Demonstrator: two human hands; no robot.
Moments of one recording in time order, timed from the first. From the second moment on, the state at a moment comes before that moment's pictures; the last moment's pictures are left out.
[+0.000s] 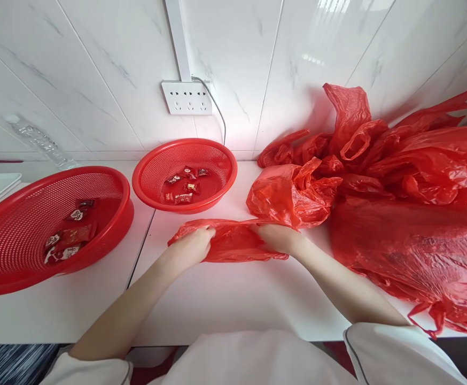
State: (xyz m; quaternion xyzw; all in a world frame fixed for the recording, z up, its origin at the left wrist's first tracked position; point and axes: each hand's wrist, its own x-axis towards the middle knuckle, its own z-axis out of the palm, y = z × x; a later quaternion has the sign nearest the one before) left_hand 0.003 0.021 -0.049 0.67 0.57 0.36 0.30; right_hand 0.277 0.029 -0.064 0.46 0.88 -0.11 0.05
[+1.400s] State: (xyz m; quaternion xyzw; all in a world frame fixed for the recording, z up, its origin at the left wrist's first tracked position) left_hand -0.073 0.084 -0.049 0.35 0.69 0.38 0.51; right_hand 0.285 0.040 0.036 0.48 0.79 -0.22 -0.30
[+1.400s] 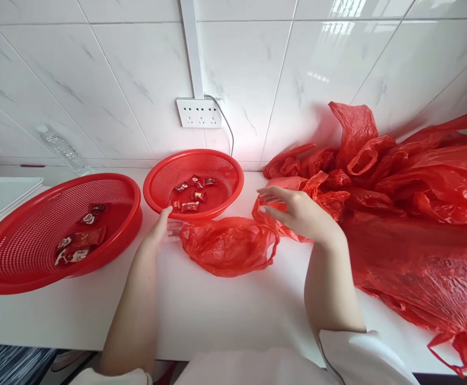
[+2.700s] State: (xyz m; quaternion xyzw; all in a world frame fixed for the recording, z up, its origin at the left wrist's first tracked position) left_hand -0.004 0.049 -0.086 0.36 0.41 0.54 0.65; right_hand 0.213 0.089 -0.064 0.39 0.87 -0.21 -0.21
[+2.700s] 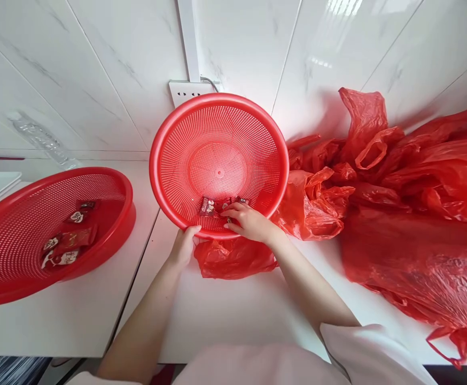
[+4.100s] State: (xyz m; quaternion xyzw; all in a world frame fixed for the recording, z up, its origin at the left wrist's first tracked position) left_hand -0.004 0.045 -0.084 0.39 0.48 0.57 0.54; right_hand 0.198 0.076 -0.048 0.51 0.80 -0.16 -0.29
